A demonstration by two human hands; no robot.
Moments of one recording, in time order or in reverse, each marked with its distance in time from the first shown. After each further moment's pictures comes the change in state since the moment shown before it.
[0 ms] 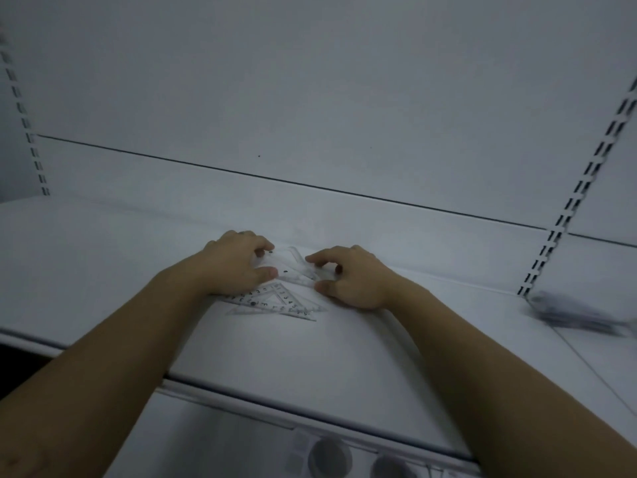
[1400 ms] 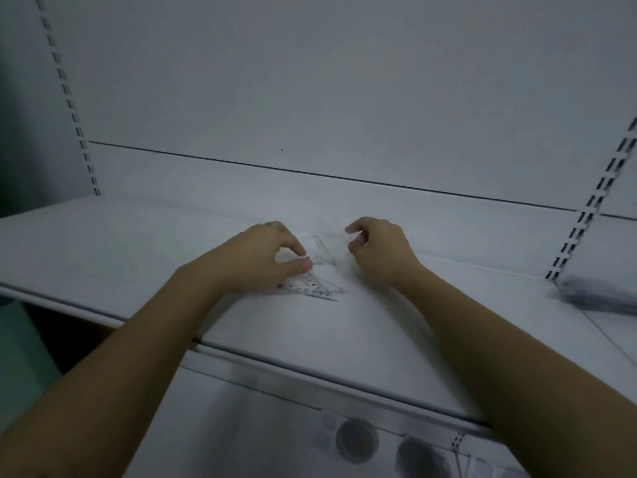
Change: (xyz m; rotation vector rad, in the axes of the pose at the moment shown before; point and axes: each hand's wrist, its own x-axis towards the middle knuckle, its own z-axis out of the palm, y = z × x) left_hand -0.037 0.015 -0.013 -0.043 0.025 0.109; right_hand 0.000 -0.008 0.001 0.221 0.335 0.157
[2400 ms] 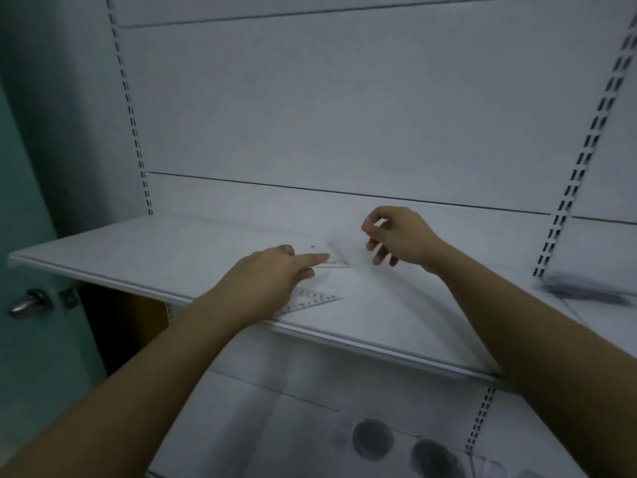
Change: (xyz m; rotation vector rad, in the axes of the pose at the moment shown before) left_hand -0.084 0.045 -0.010 0.345 0.186 0.095; right_hand -0.034 -0.018 -0.054 0.245 -0.106 -0.066
